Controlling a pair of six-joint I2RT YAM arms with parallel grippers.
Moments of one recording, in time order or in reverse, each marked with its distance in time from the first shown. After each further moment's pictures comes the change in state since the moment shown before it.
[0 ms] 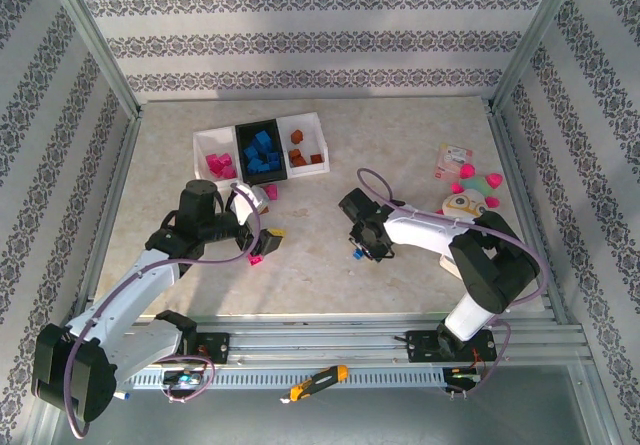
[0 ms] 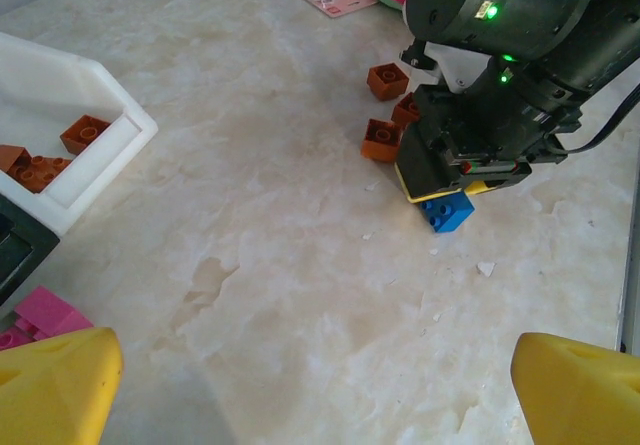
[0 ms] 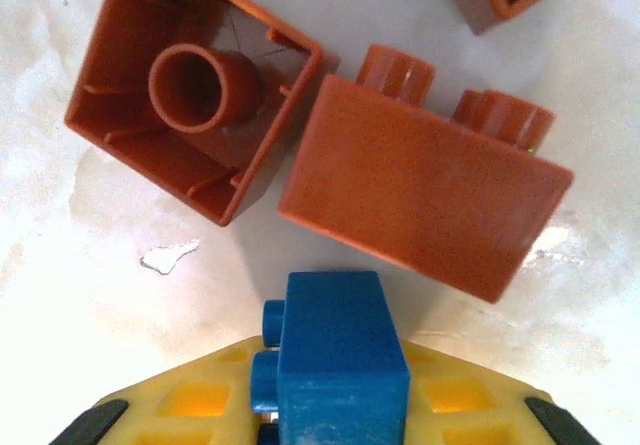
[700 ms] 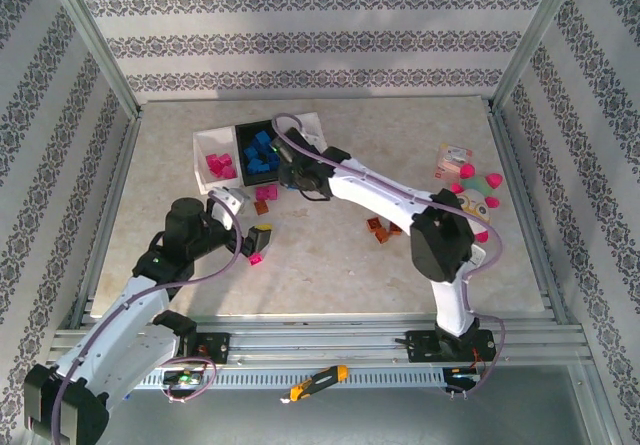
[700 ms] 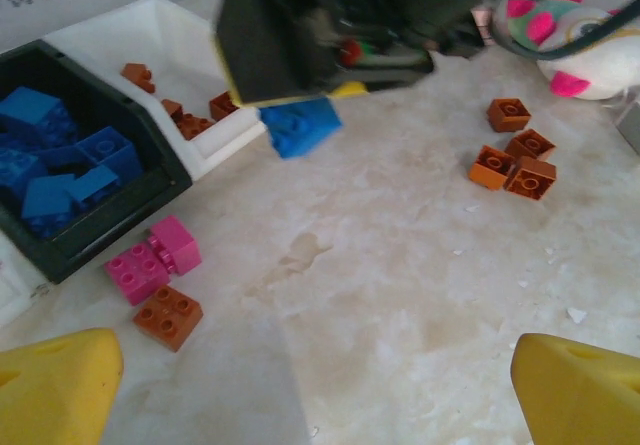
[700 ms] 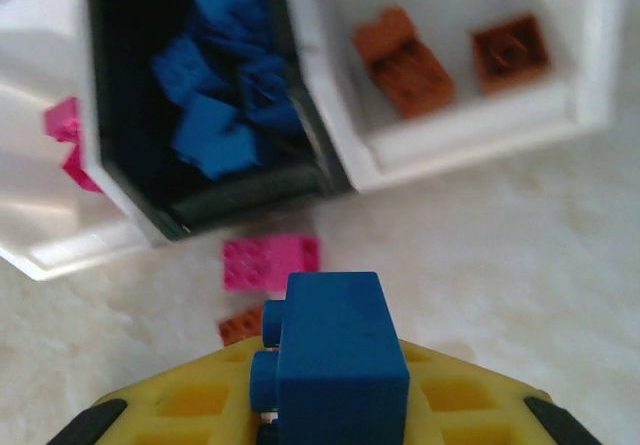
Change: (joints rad) left arm 0.000 -0.221 -0.117 0.015 -0.279 -0.206; right arm 0.127 0.397 0.895 -0.049 0.110 -0.586
